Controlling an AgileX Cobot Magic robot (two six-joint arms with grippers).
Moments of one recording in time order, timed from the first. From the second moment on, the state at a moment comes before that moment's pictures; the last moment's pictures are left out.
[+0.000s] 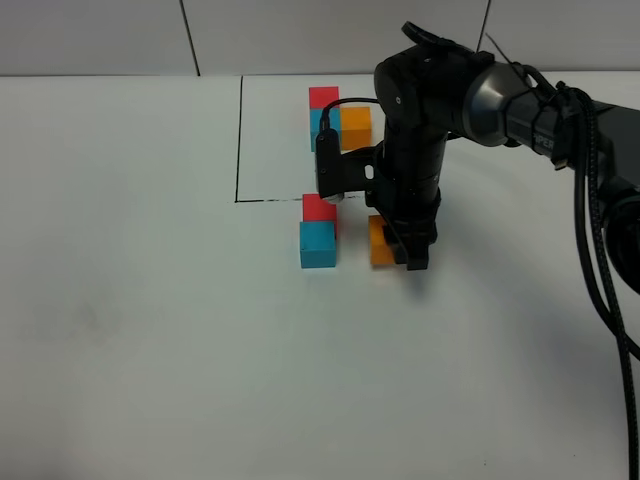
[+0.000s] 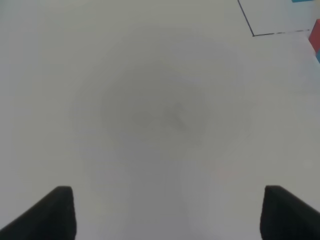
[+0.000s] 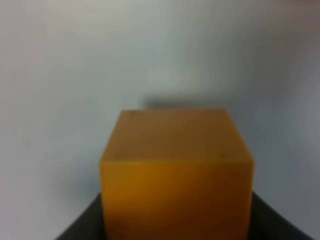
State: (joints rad) left arm 0.01 -0.01 -0.51 -0.08 1.06 0.10; right arm 0.52 2.26 -1.77 -0.02 1.13 -1.10
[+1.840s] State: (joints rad) left arm 0.01 -0.01 -0.51 -0.08 1.06 0.10; right arm 0.57 2.34 -1.79 0.04 1.00 -0.96
